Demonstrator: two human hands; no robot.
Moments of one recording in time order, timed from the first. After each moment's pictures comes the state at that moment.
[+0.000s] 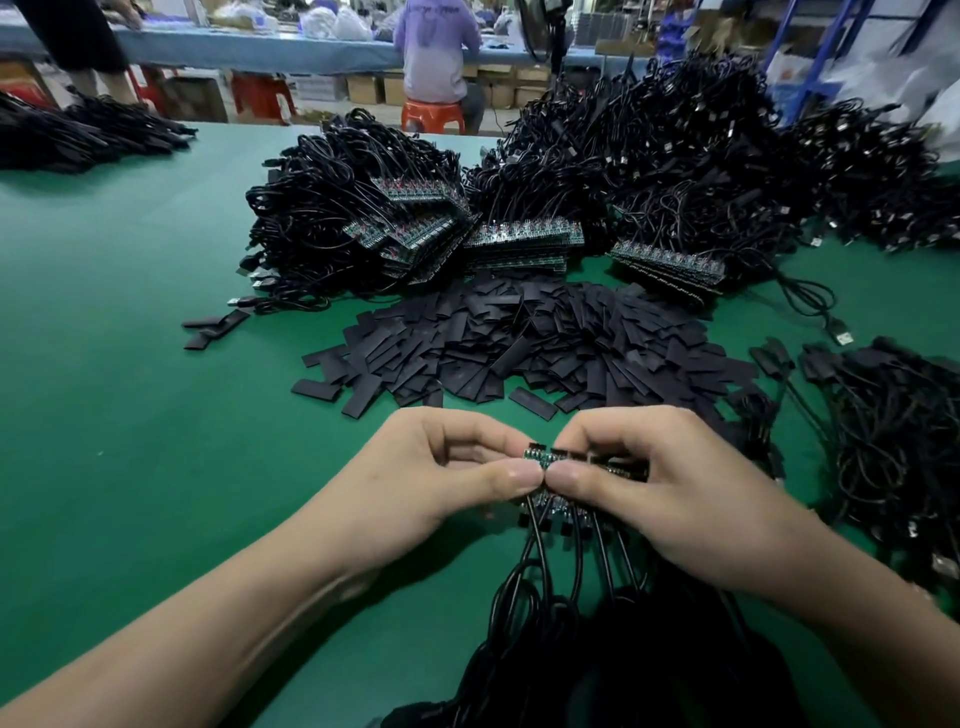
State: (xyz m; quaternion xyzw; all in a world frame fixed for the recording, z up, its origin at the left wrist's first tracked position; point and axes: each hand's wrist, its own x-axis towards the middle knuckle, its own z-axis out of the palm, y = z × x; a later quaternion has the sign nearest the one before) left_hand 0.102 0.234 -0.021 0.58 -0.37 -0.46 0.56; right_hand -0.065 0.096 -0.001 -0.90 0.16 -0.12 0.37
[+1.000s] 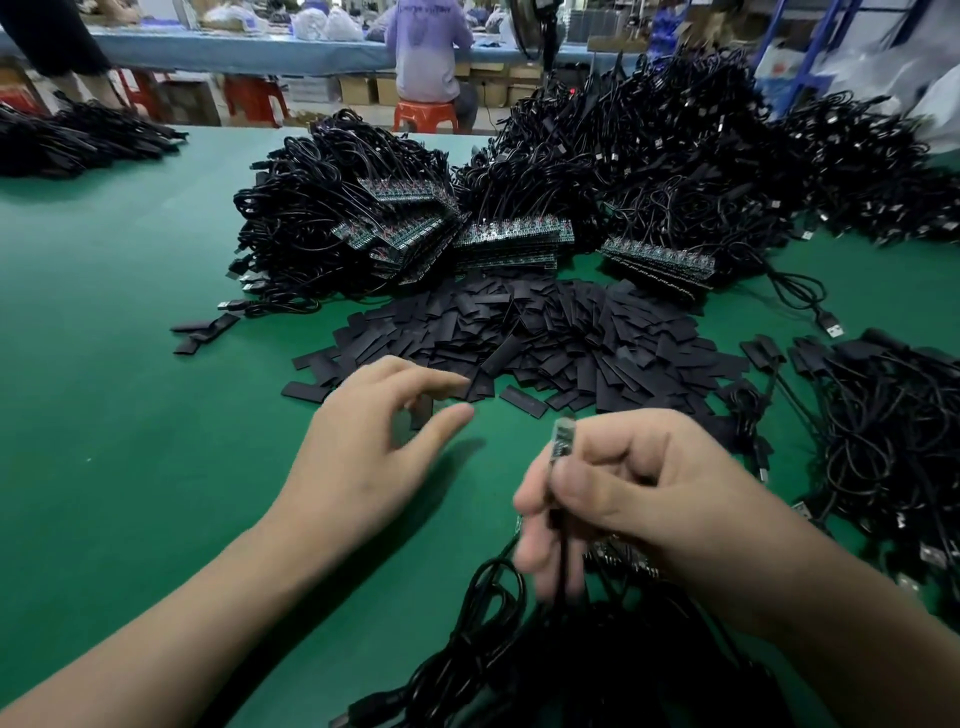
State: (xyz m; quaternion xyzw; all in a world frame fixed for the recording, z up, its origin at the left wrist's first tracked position) left_hand 0.131 0.227 -0.042 0.77 -0.50 0.00 0.40; right_hand -0.071 0.112 0.002 -0.68 0.02 -0.09 0.73
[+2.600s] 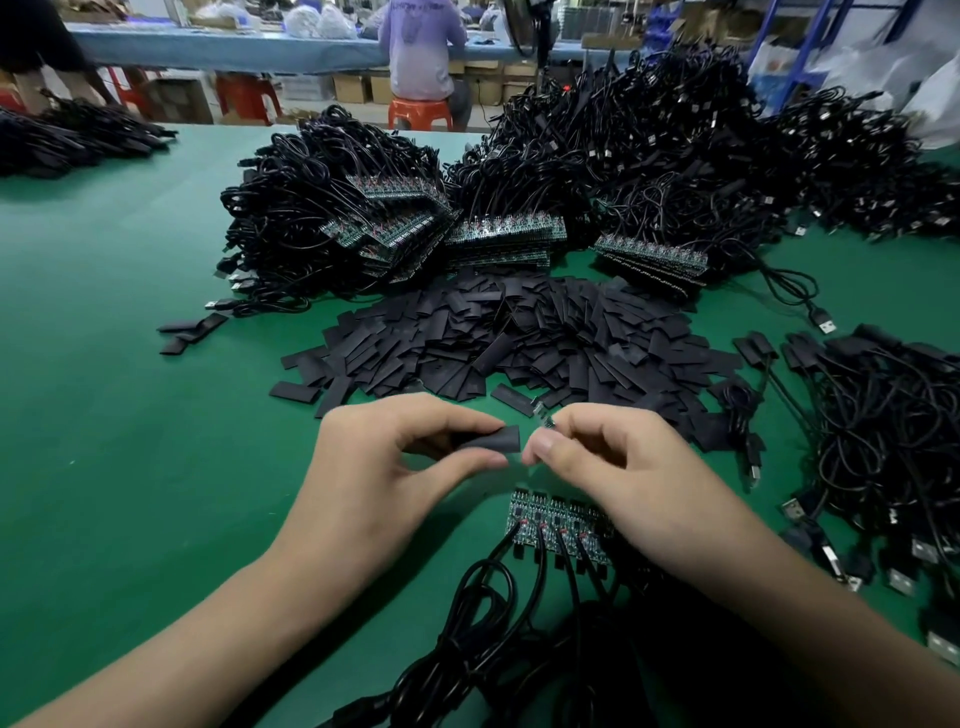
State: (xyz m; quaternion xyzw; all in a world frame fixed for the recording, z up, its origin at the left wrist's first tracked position) left_hand 0.104 0.232 -0.034 0.68 -0.55 -0.03 0.49; right_hand -0.063 0.096 -0.026 -0.83 0.24 -0.16 0.48
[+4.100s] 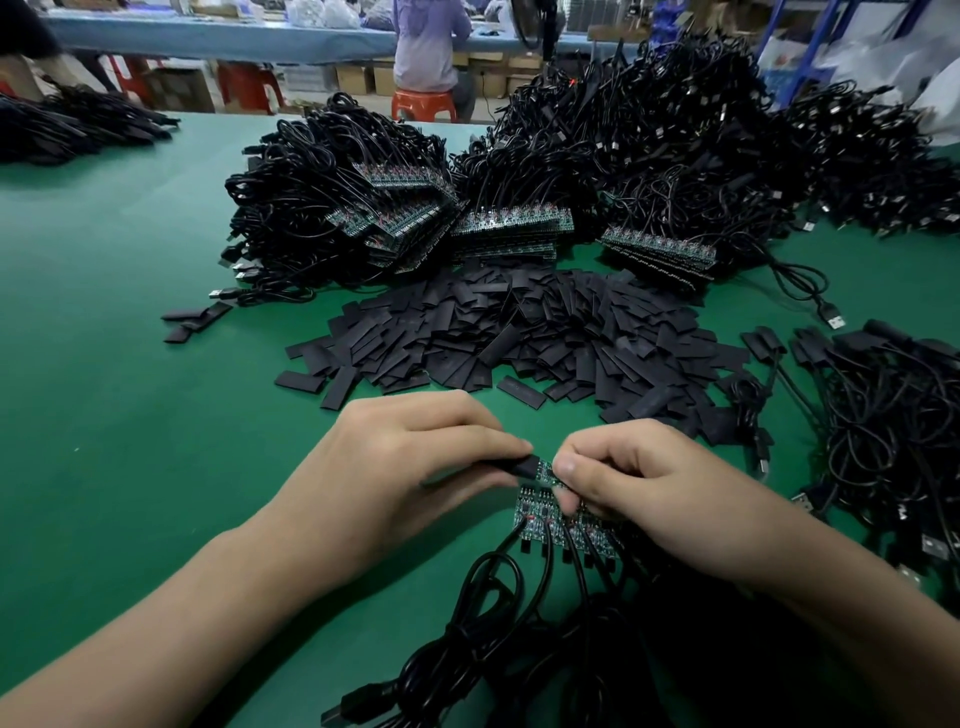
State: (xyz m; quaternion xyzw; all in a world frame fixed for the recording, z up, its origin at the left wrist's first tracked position) left_hand 0.118 0.240 -0.035 0.59 -0.72 0.09 0.35; right_hand -0.074 0.087 -0.017 -0.88 0.19 -0.03 0.44
